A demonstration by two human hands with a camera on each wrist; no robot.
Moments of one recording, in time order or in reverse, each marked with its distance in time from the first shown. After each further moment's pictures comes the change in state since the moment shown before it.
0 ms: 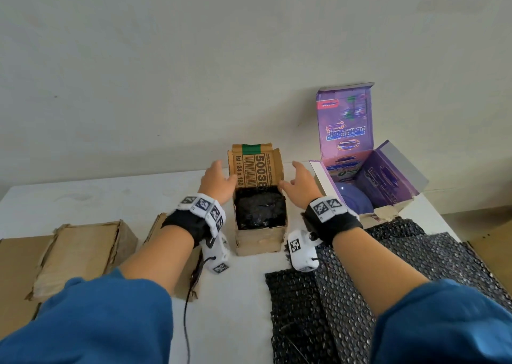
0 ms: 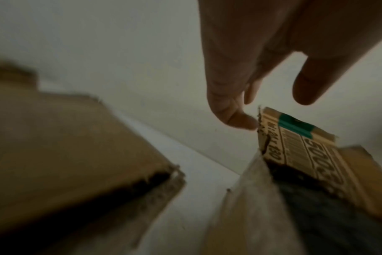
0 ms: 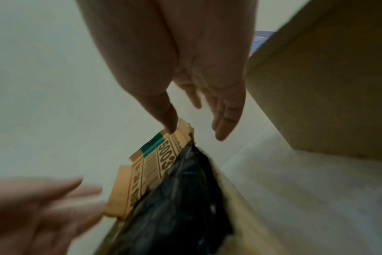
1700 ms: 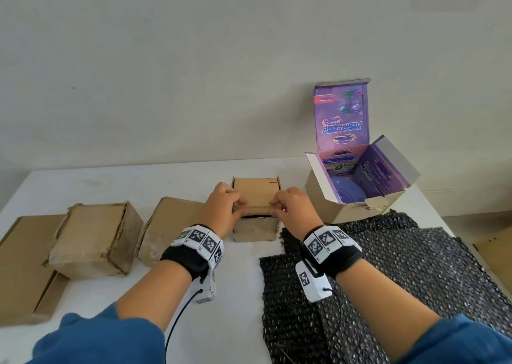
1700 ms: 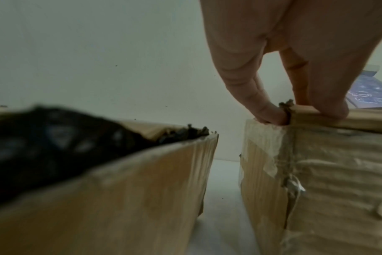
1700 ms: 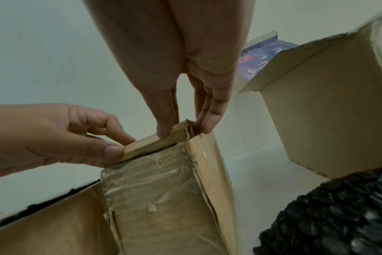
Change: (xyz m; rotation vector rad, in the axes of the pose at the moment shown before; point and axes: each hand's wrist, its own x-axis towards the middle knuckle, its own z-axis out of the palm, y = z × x) left_hand -0.077 -0.032 0.034 0.130 0.047 0.366; right_hand -0.073 0.031 0.015 -0.207 -0.046 -0.310
